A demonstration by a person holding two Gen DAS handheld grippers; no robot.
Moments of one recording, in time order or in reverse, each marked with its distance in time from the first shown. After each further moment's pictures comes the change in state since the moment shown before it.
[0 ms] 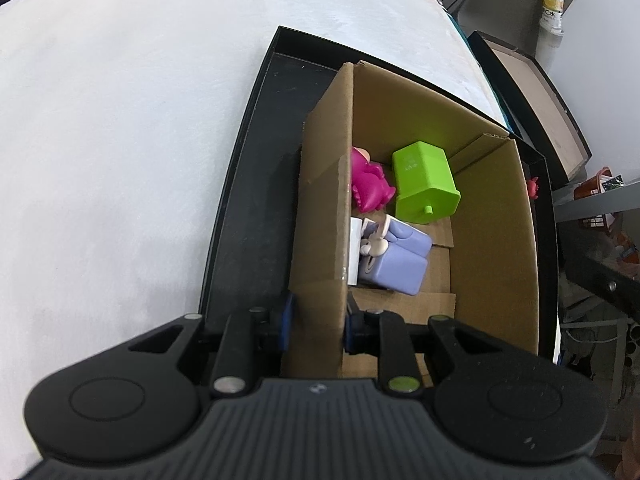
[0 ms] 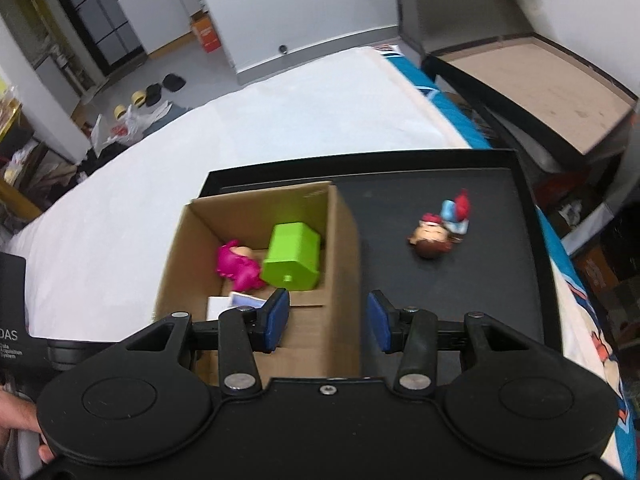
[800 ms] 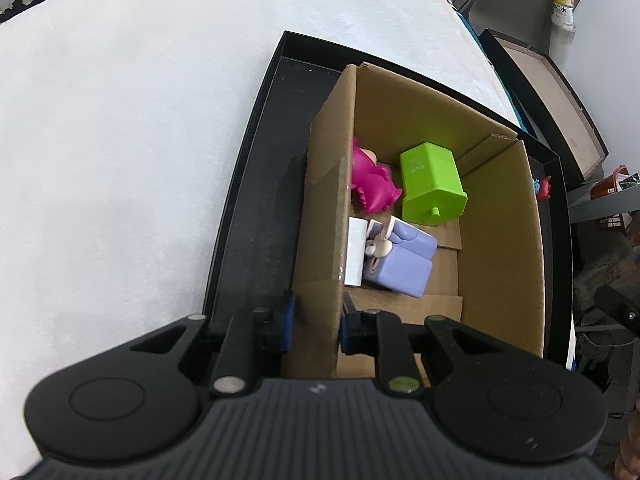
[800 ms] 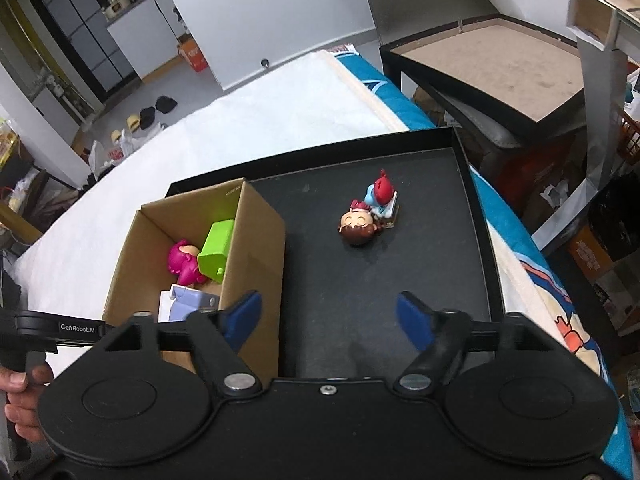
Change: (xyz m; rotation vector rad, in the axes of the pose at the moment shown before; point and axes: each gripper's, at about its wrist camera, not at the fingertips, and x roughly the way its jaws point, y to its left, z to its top) left arm -0.003 -0.012 -0.002 0.004 -0.012 0.069; right arm -0.010 -0.079 -0.024 0.060 -0.040 0.044
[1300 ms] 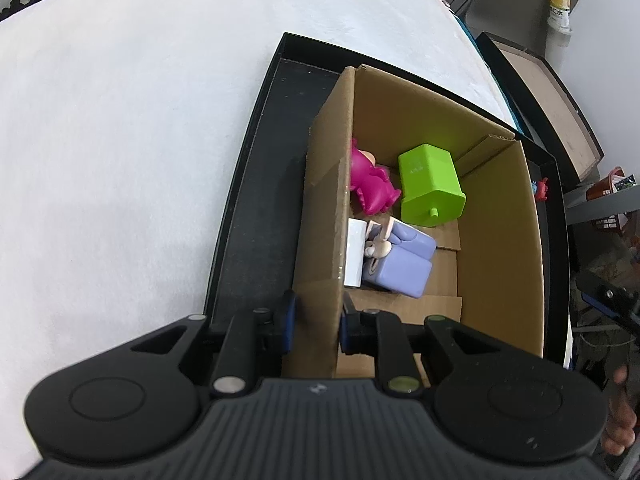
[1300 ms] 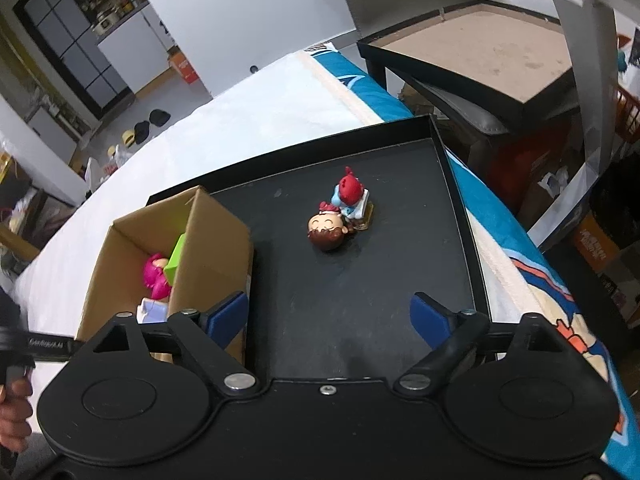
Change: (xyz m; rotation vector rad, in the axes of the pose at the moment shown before) left arm -0.001 0.004 -0.001 0.005 -0.009 -0.017; right arm 0.025 -0.038 -0.001 0.069 -0.011 0.020
